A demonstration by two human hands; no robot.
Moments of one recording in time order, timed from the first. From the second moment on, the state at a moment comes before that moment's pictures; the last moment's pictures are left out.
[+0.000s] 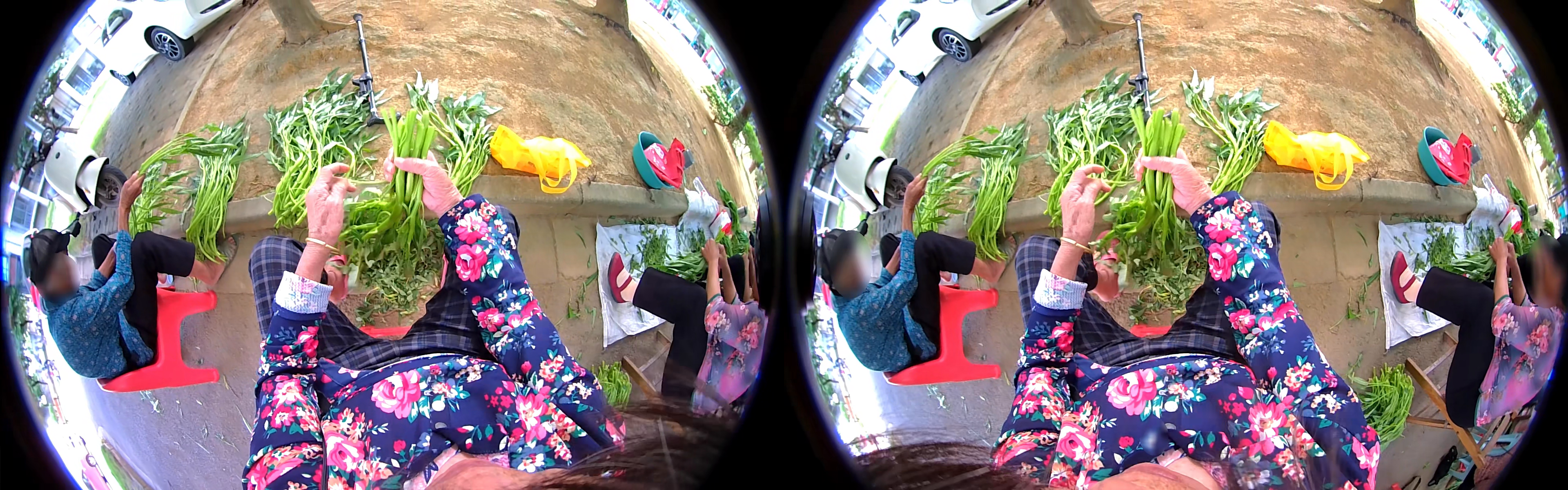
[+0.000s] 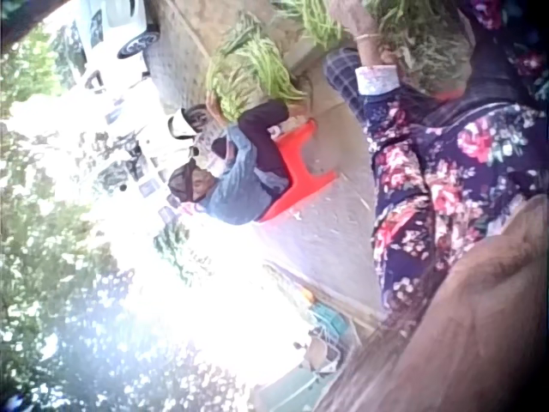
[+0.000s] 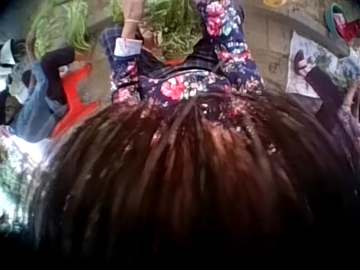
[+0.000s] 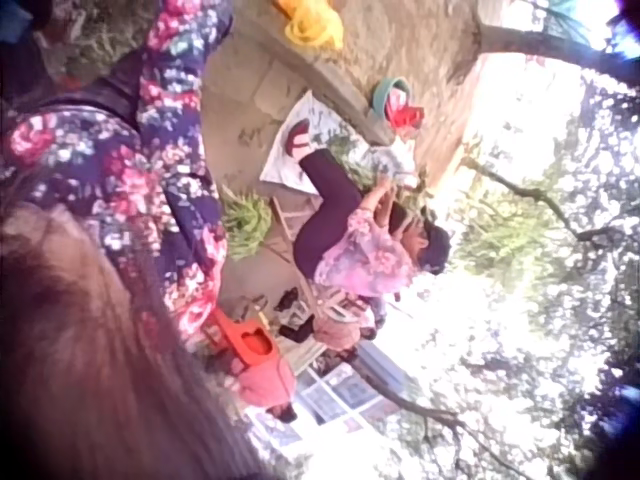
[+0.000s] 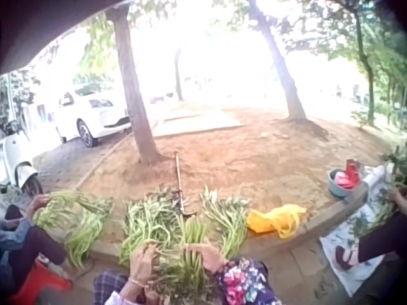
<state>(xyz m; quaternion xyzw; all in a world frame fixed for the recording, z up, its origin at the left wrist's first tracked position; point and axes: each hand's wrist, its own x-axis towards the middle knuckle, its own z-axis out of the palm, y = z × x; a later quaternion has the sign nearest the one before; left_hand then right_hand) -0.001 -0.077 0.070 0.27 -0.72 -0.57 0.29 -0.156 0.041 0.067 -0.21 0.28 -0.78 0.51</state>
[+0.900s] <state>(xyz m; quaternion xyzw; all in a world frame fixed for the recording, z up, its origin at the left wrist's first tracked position) -0.005 -0.080 0.107 0.23 -0.70 -0.60 0.32 -0.133 0.036 0.065 -0.29 0.38 -0.69 0.55</state>
